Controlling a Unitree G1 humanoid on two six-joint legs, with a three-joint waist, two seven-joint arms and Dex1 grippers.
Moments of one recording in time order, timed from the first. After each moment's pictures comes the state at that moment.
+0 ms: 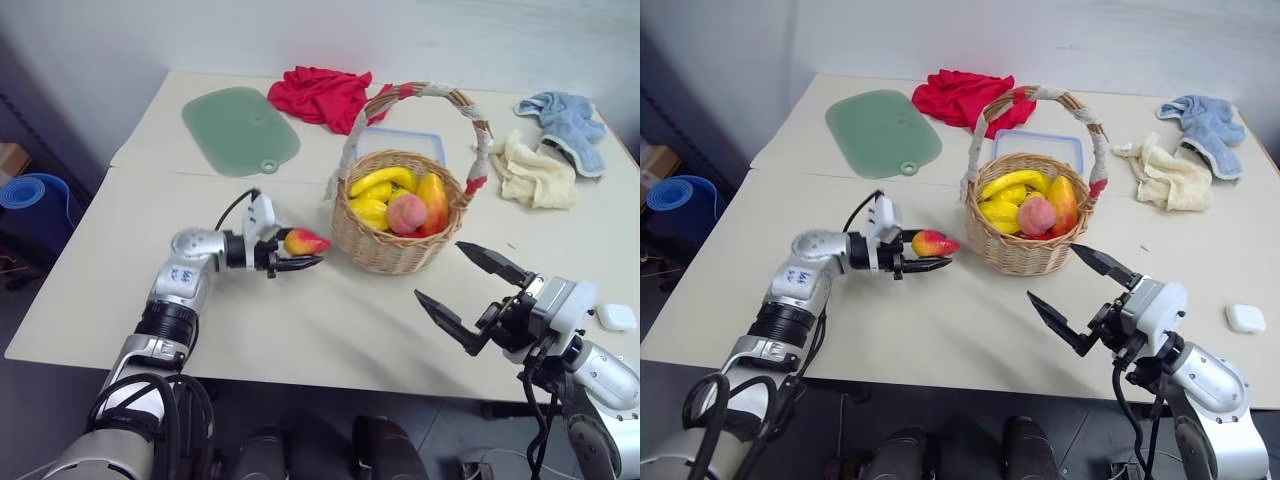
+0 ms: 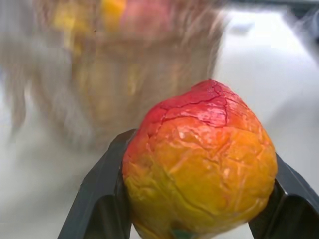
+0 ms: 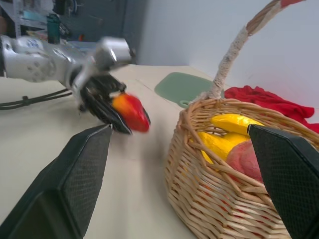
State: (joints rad) left arm -0.88 0.37 -0.09 0.41 -0.30 0.23 -1.10; right arm 0.18 -0.53 -0.26 -0.57 0.53 -0.02 0.70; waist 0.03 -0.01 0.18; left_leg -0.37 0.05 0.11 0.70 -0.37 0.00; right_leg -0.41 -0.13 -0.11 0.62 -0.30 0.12
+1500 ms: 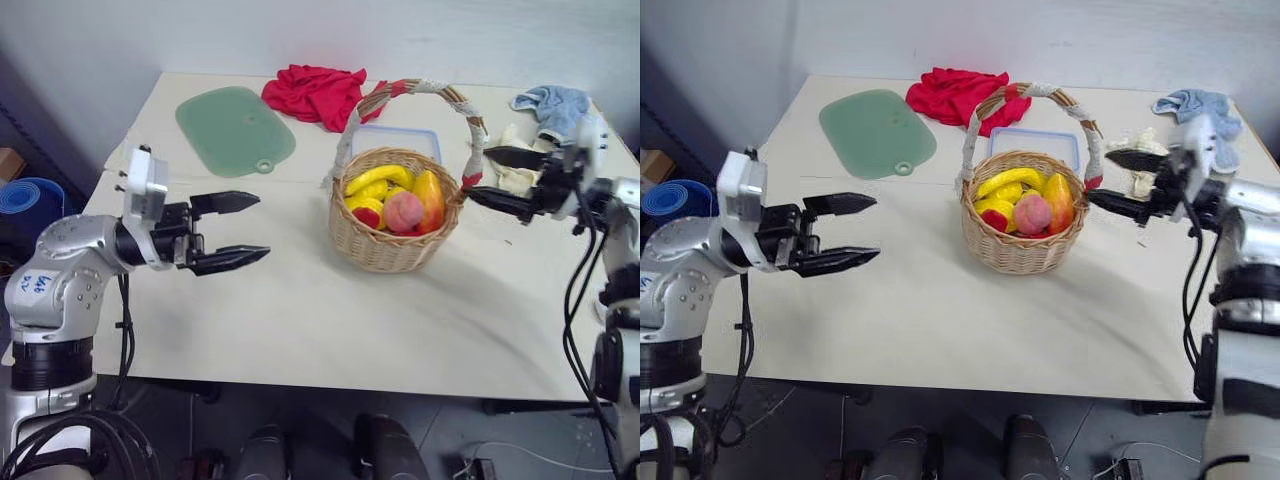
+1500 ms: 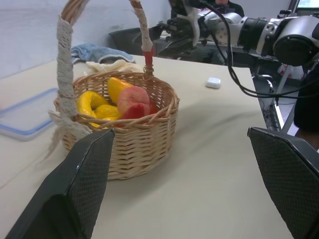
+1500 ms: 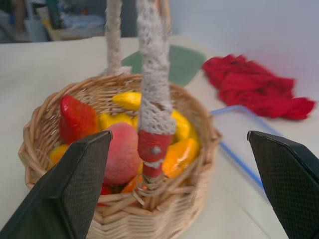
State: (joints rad) left arm -0.49 0.72 0.22 -0.18 -0.69 0.60 -1.14; right arm -1.02 -0.79 -0.08 0.92 0.34 0.01 1.44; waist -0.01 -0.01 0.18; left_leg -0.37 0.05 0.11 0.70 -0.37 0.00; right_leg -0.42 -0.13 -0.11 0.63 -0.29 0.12
